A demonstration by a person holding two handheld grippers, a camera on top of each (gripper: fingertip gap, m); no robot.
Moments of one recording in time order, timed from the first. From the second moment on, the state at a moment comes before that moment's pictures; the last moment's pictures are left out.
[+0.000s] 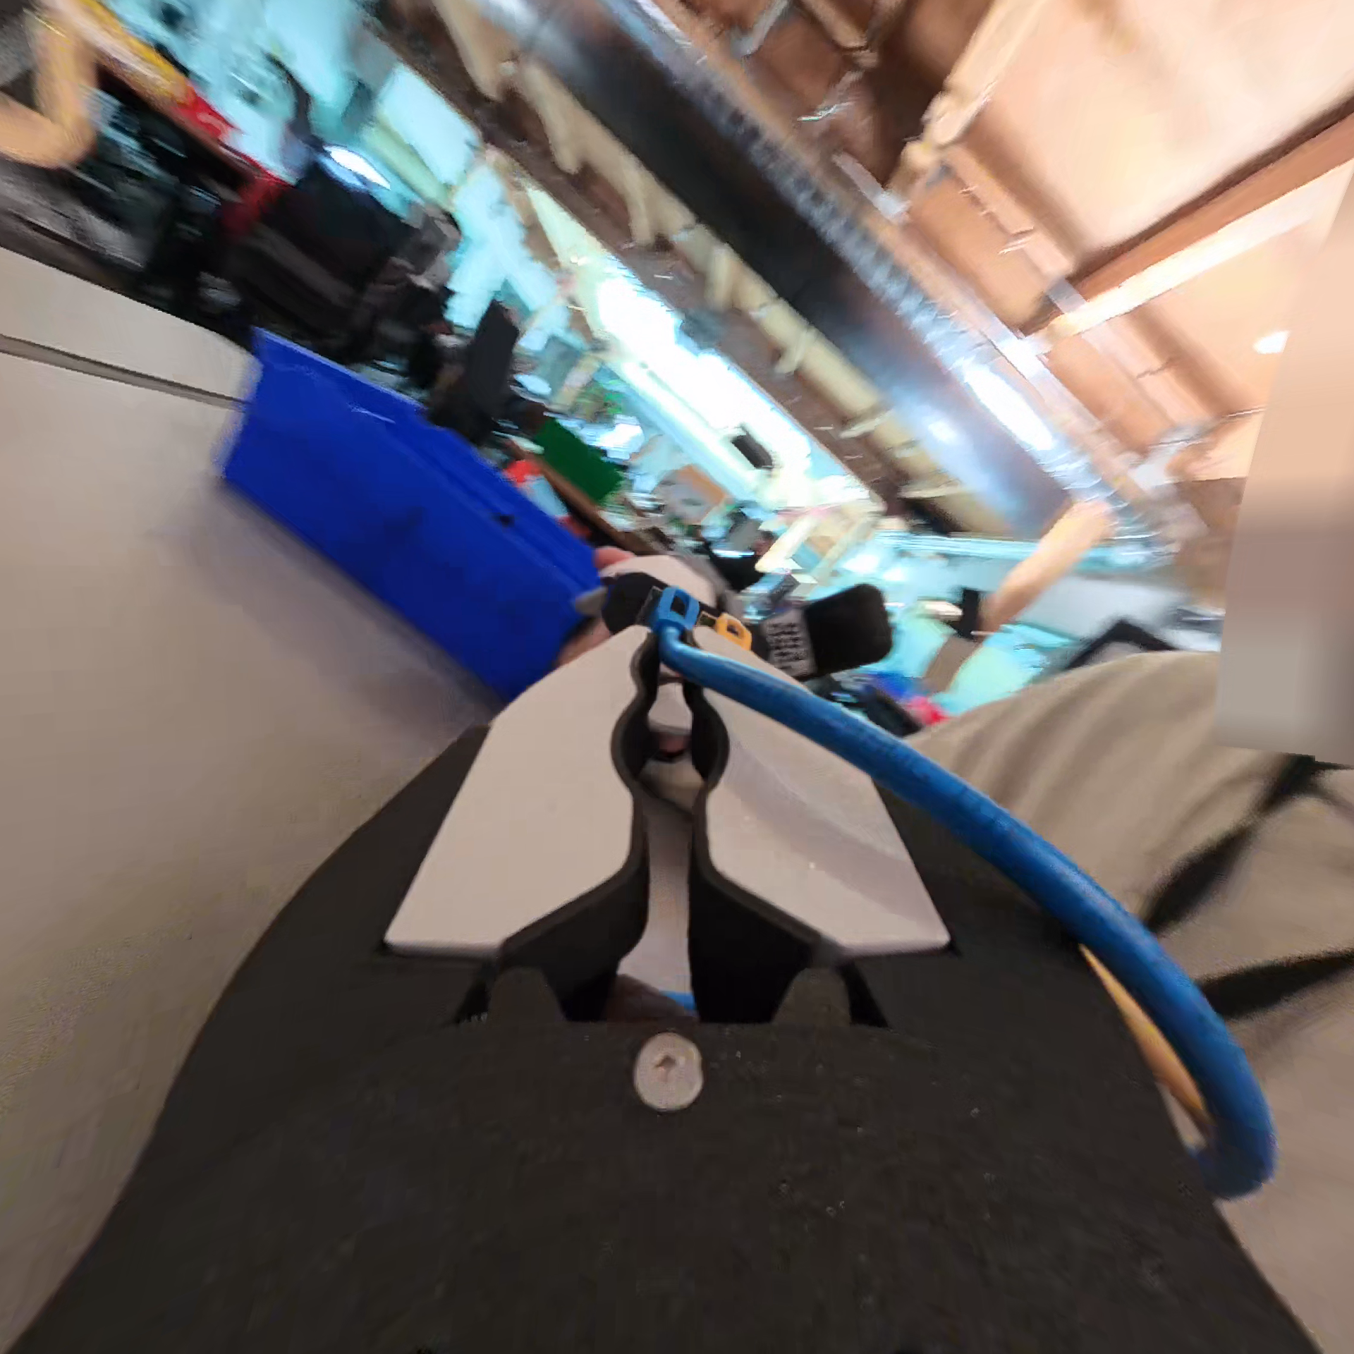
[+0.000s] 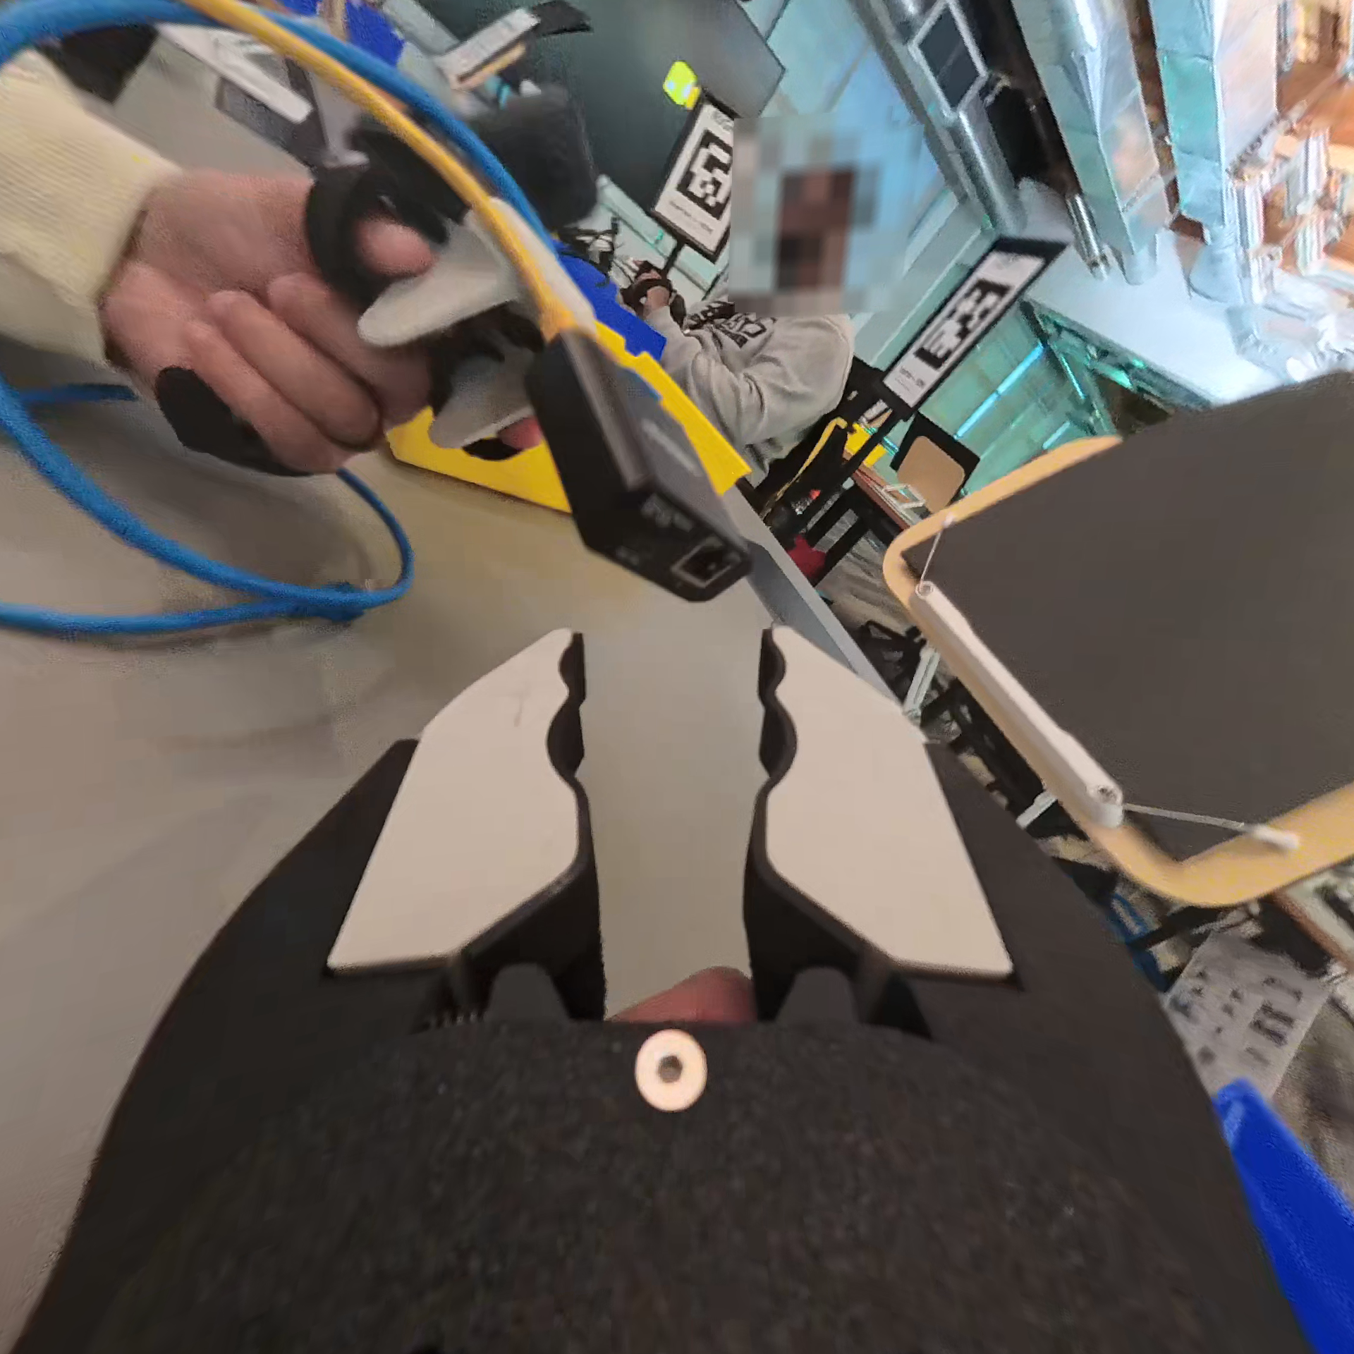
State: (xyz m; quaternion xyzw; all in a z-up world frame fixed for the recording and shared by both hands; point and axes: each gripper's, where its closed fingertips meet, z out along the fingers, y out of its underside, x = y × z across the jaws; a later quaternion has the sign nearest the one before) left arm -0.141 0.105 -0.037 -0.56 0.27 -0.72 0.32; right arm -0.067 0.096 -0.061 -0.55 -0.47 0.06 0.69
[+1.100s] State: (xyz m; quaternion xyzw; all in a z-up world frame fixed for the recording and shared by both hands) left arm -0.026 0.090 -0.051 -0.48 0.49 -0.72 -0.09; right arm -0.096 0.028 0.006 -0.36 -0.62 0.02 0.69
